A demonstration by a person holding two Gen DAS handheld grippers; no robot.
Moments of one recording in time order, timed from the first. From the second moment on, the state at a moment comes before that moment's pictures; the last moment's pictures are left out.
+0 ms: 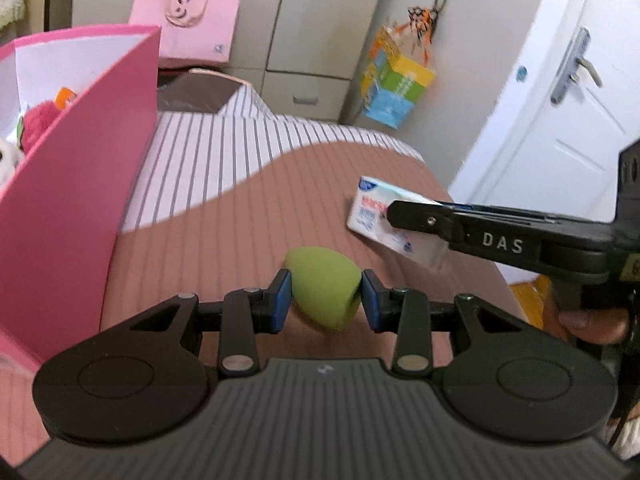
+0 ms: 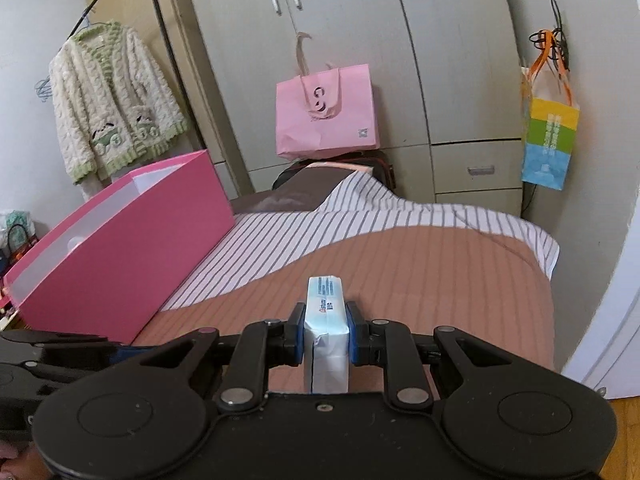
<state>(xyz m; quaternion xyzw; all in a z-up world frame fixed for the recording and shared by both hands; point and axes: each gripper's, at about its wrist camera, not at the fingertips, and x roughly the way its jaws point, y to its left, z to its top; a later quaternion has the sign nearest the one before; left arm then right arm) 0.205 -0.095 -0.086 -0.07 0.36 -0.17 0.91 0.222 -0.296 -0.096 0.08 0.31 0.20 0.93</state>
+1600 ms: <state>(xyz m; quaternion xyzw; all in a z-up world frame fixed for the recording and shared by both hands) 0.074 0.092 -0.012 -0.07 0.36 -0.18 0.91 0.116 -0.150 -0.039 0.04 0.38 0.45 0.81</state>
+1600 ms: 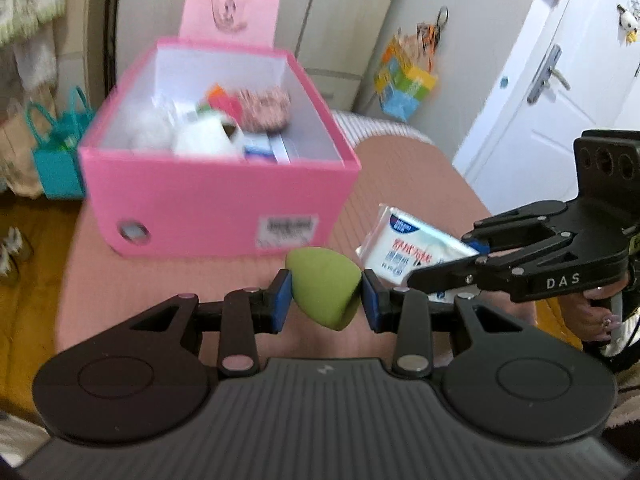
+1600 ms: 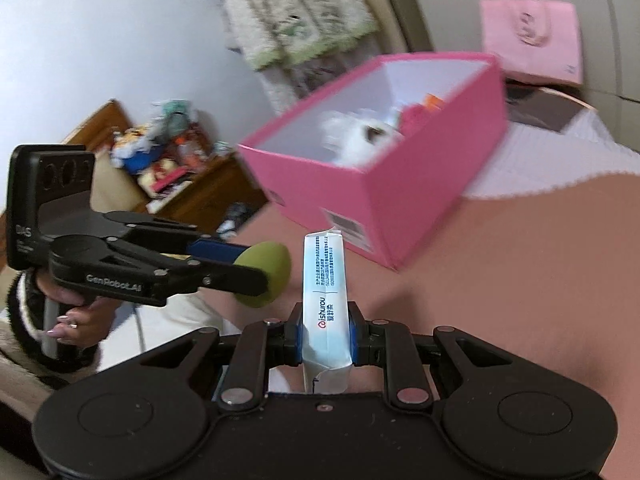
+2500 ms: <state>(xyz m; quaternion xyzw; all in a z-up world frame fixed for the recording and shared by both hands) 0.252 0.149 0.043 -0.05 0.30 -0.11 0.95 0.262 -0.059 0.024 -0.02 0.28 0.34 0.90</state>
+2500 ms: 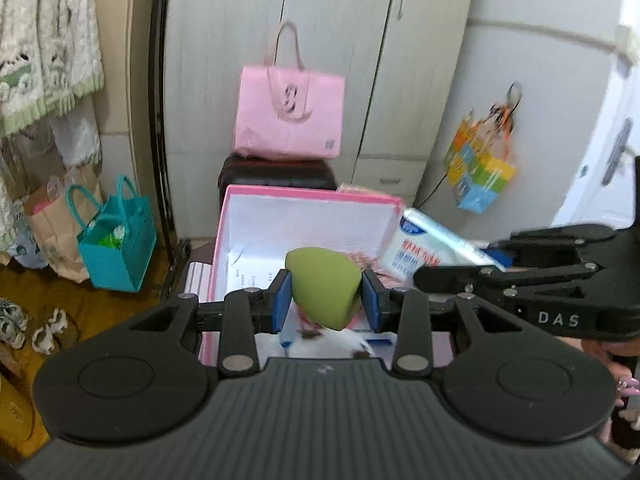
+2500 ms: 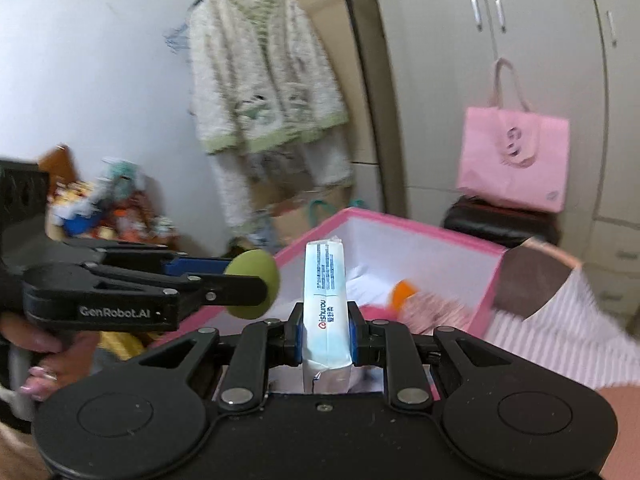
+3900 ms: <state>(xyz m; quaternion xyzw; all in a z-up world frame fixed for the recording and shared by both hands) 0.168 0.122 0.060 0.00 0.26 -0.13 0.96 0.198 -0.110 0.024 -0.03 0.23 0.31 0.92</state>
